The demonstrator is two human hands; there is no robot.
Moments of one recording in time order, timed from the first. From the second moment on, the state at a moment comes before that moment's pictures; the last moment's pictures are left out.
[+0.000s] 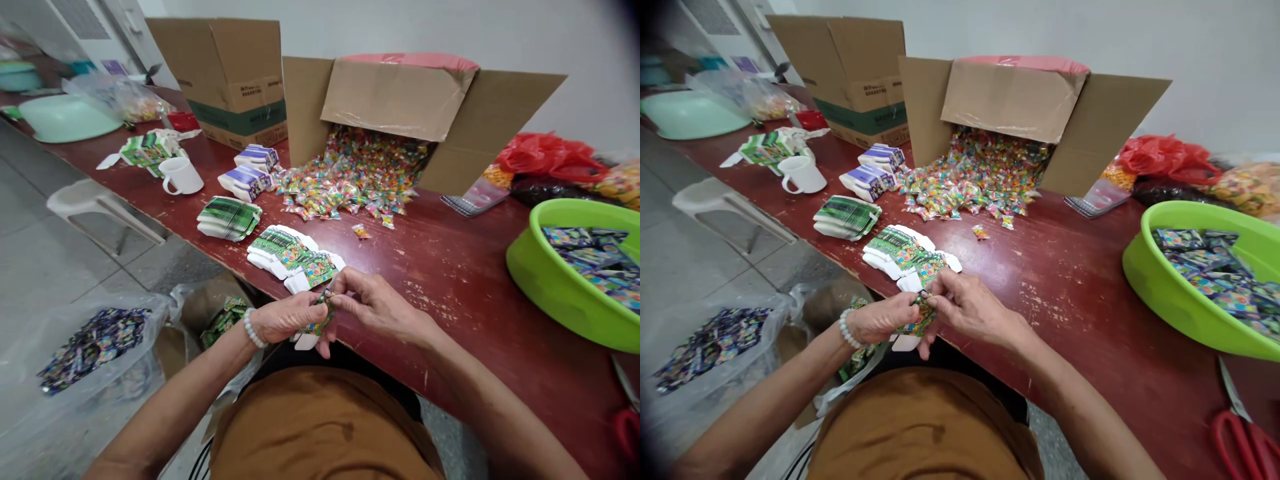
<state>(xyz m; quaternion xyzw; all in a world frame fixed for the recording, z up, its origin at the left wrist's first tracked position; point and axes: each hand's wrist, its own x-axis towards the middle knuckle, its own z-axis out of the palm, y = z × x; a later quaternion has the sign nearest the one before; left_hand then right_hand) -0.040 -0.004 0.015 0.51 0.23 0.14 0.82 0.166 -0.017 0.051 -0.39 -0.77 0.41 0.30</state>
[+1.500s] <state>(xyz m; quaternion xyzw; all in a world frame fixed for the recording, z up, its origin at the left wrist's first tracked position) -0.019 -0.026 0.012 0.48 0.45 0.51 0.56 0.140 -0.015 0.009 -0.45 -0.51 0.53 0.51</state>
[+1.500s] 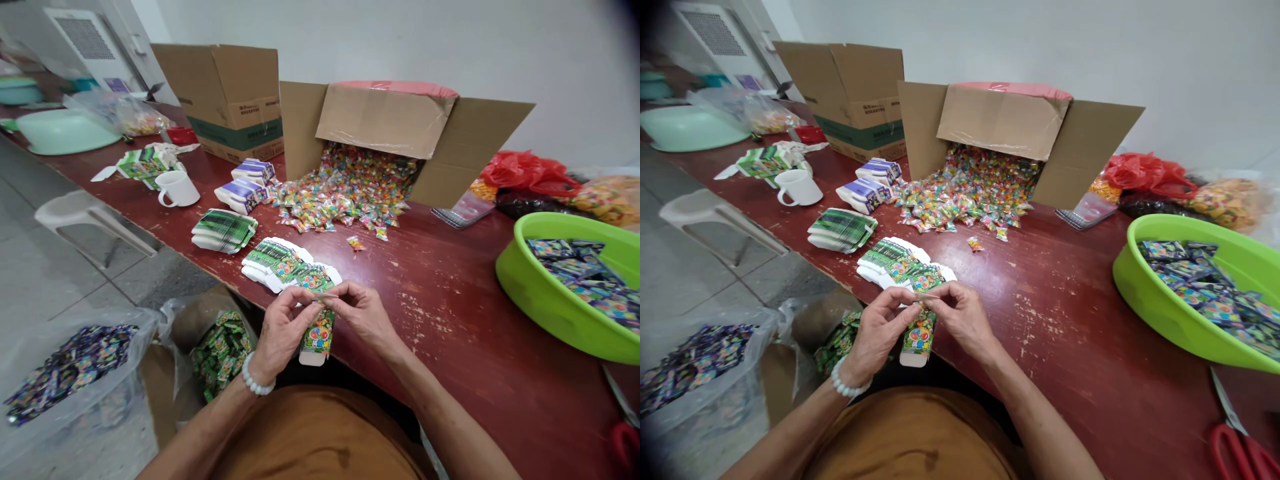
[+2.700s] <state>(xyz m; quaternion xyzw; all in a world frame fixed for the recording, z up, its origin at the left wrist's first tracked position) 0.004 -0.028 0.003 0.39 0.44 0.38 0.72 0.149 -0.034 0.008 -0.41 -0.56 0.55 0.48</state>
